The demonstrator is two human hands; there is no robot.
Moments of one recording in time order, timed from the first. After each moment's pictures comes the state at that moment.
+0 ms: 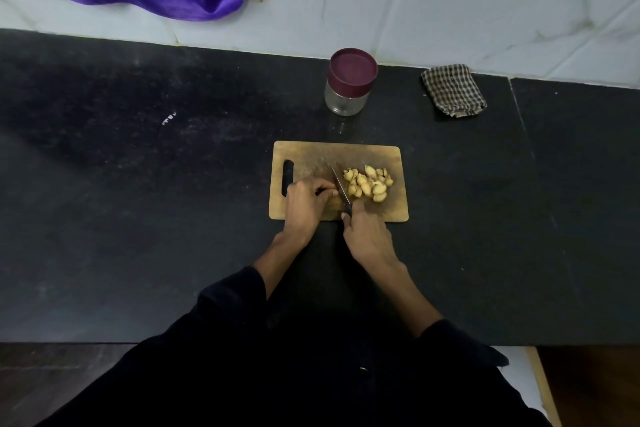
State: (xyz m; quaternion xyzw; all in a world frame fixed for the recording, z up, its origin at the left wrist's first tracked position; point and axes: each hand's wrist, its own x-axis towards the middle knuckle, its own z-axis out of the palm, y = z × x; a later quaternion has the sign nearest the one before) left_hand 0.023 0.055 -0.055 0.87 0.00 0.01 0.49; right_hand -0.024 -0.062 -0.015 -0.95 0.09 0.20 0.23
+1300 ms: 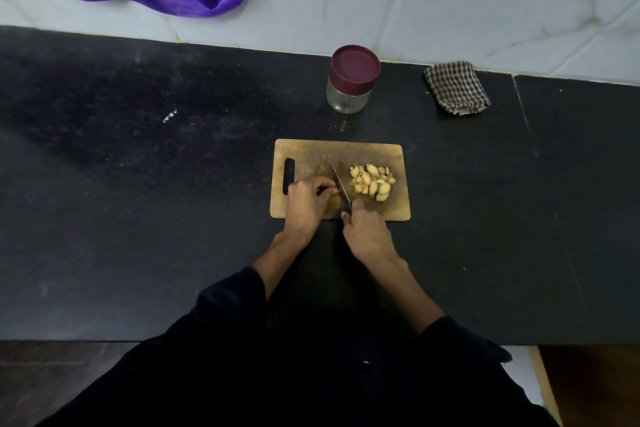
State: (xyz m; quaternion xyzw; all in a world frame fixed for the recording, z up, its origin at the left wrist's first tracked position) left_hand 0.024 0.056 -0.059 0.88 0.00 0.02 0.47; right_hand -0.020 -0.061 -0.016 -0.94 0.09 0.21 0.23
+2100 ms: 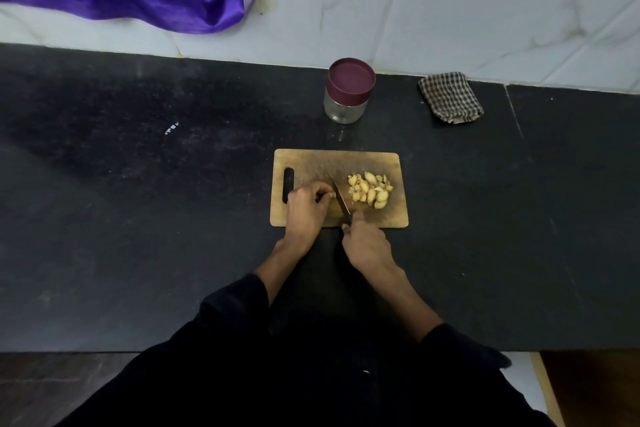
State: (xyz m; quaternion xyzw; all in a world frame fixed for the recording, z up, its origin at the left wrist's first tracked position) left_hand 0.025 0.054 -0.057 0.89 0.01 0.03 0.46; right_hand -0.024 -0.060 -0.020 -0.94 0.13 0.24 0.22
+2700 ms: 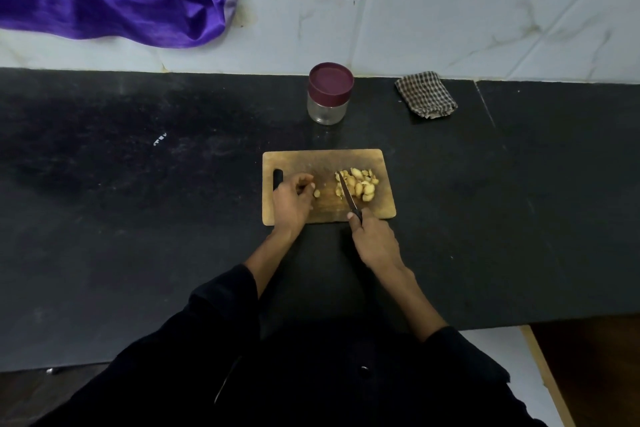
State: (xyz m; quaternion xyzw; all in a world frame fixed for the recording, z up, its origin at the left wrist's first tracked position) left_hand 0.029 0.060 -0.056 0.82 0.08 -0.03 0.57; right_hand -0.046 -0.081 -0.013 -0.92 0.17 0.16 0.30
